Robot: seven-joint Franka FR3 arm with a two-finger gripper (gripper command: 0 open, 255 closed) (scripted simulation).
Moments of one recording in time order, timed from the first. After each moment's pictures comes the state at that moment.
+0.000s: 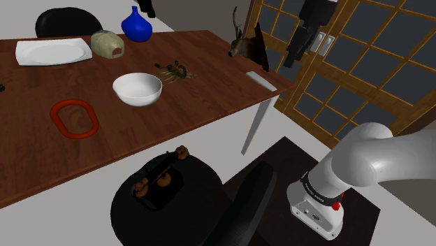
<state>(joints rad) -0.01 -0.78 0.04 -2.26 0.06 1.47 -0.16</state>
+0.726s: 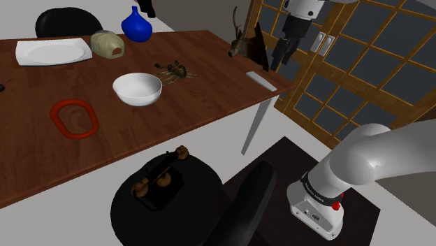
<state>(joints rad) -0.07 -0.59 -0.06 -2.30 -0.01 1.69 -0.25</state>
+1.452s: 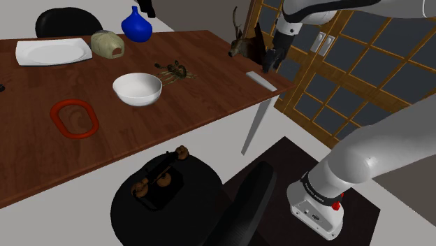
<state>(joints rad) -0.13 -0.28 -0.18 -2.23 -0.04 1.94 -0.35</state>
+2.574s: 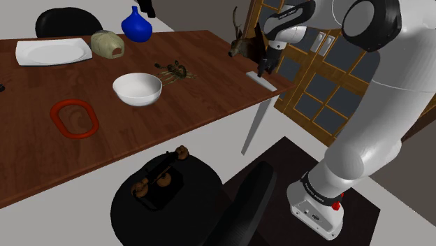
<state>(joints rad) -0.25 0.28 -0.30 -1.86 0.11 2.13 -0.53</state>
